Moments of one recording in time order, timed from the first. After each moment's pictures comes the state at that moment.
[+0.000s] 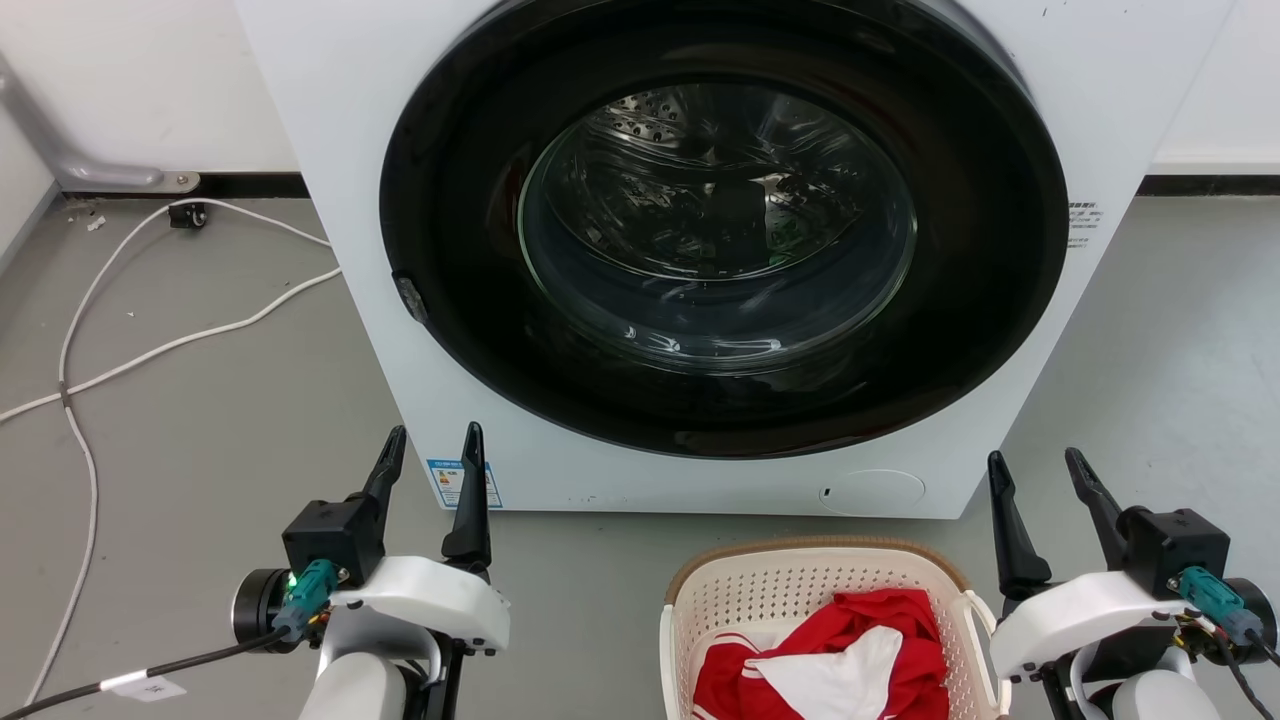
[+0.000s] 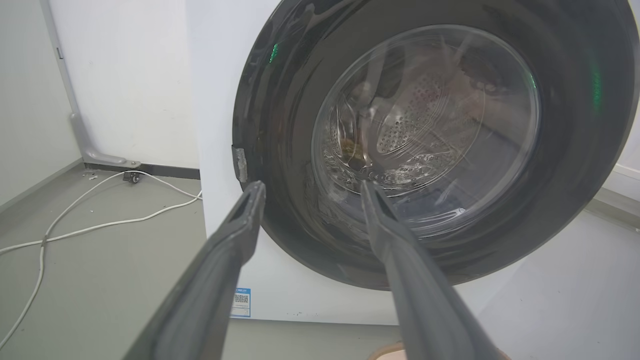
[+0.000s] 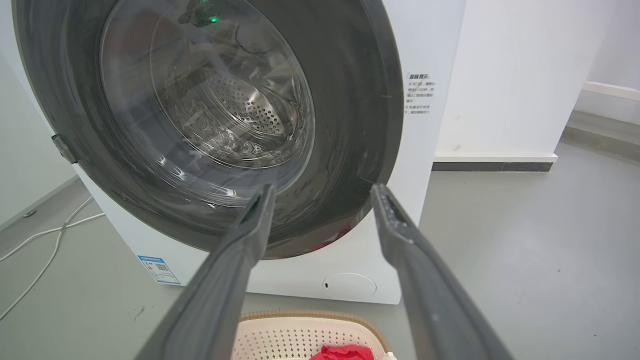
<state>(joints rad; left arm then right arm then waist) -0.17 0.05 -0.11 0.26 -0.24 -0.03 -0.22 -0.10 -0.05 -0.04 0.26 0.09 0.13 -0.18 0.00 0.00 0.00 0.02</state>
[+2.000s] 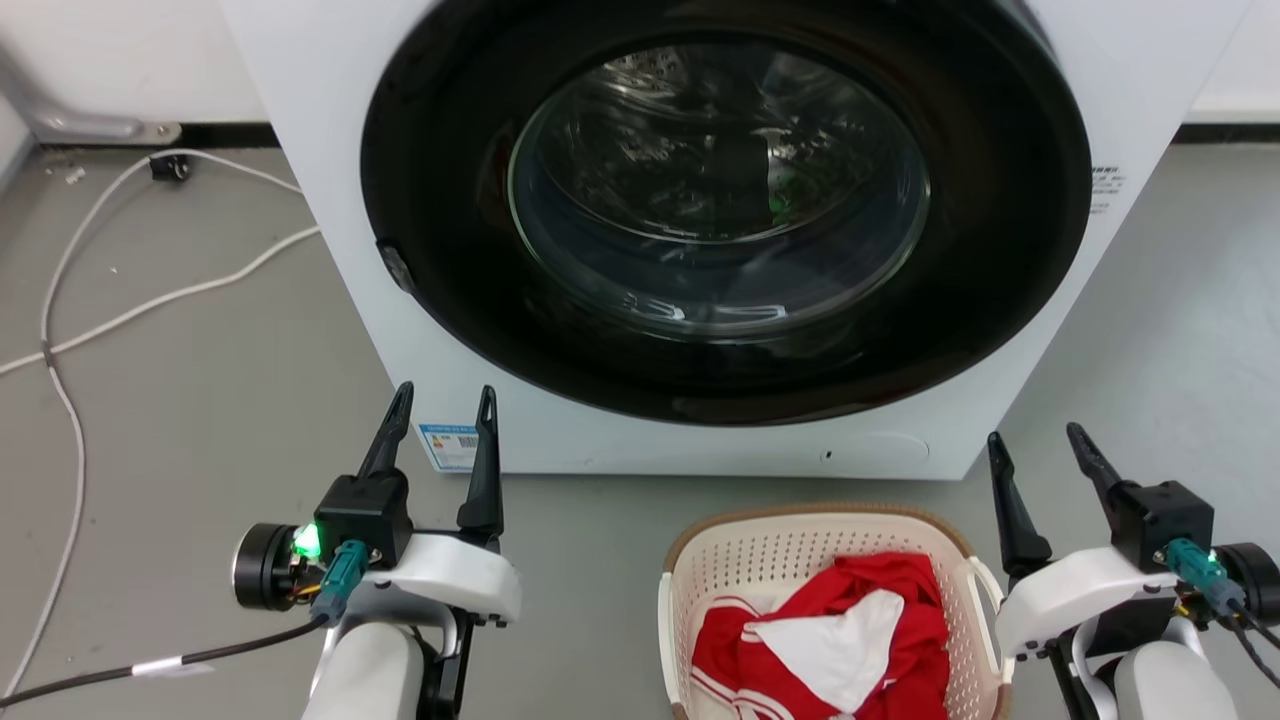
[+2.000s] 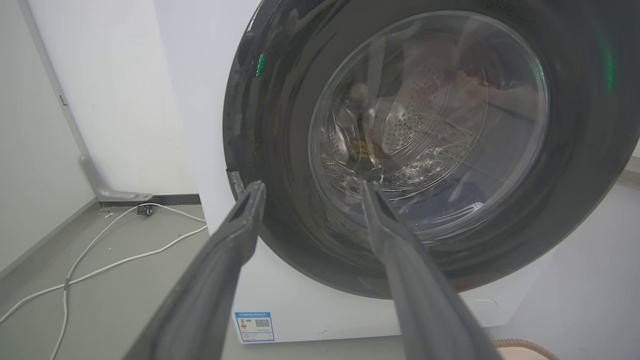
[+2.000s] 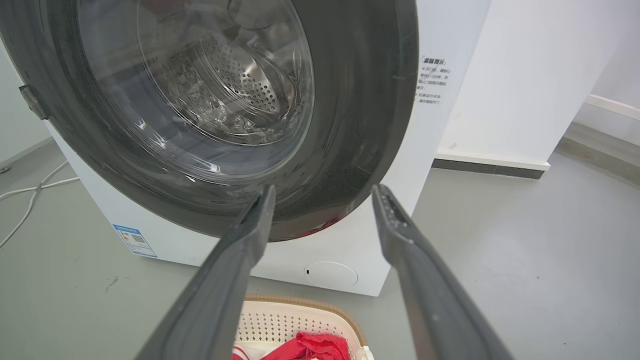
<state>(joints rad) -0.21 0.05 -0.13 0.25 -0.10 0.01 -0.26 -0.15 -0.05 -0.07 0.30 -0.04 0.13 -0.18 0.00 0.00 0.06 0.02</state>
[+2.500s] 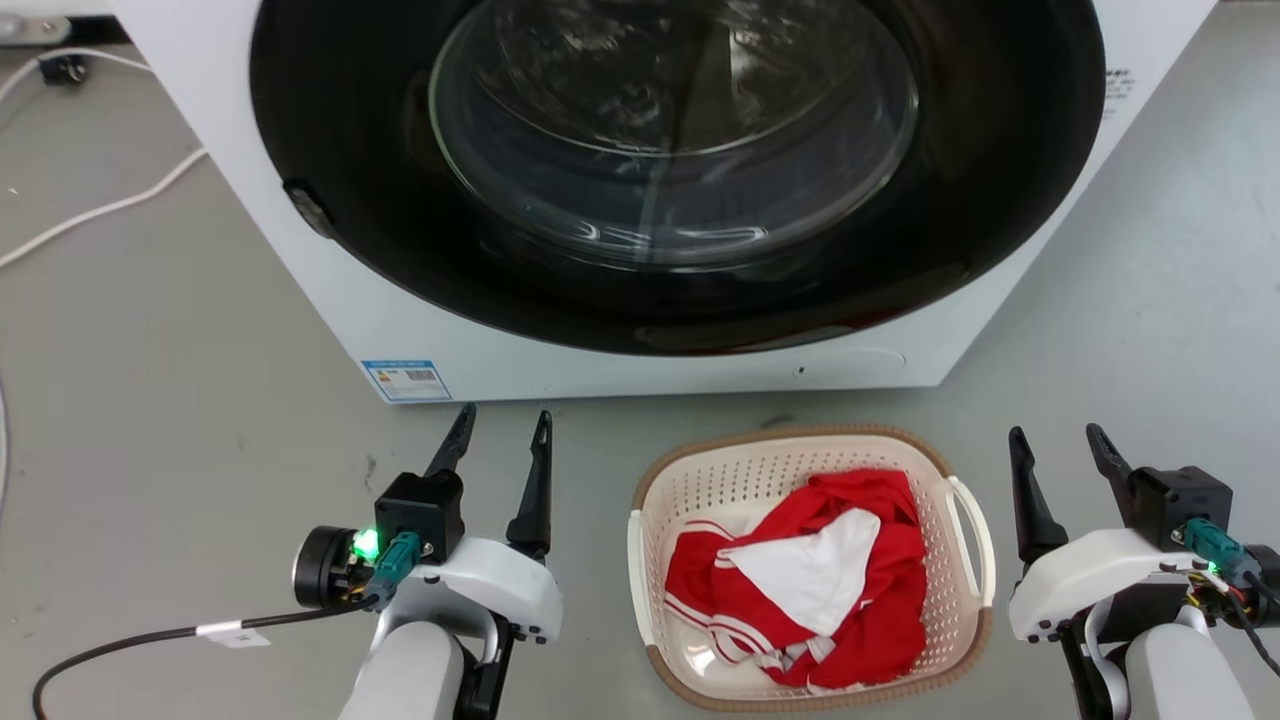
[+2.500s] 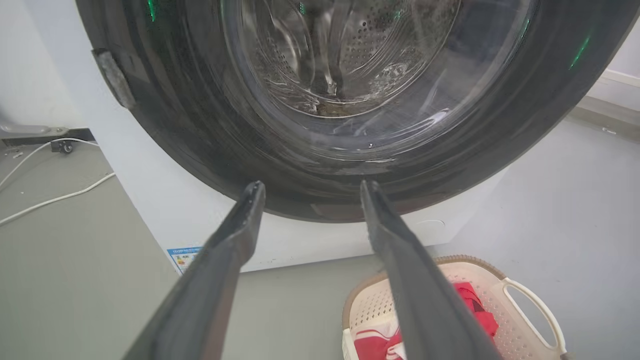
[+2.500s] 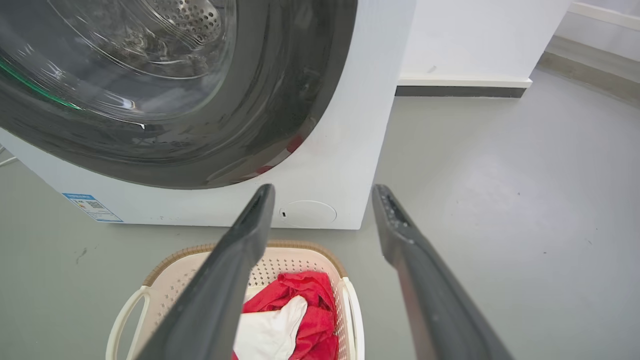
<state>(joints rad) -0.26 0.05 -0.22 0.38 -0.16 -0.01 -0.26 -0.22 -0.05 -0.13 0.41 -0.01 0.13 -0.18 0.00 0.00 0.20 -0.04</state>
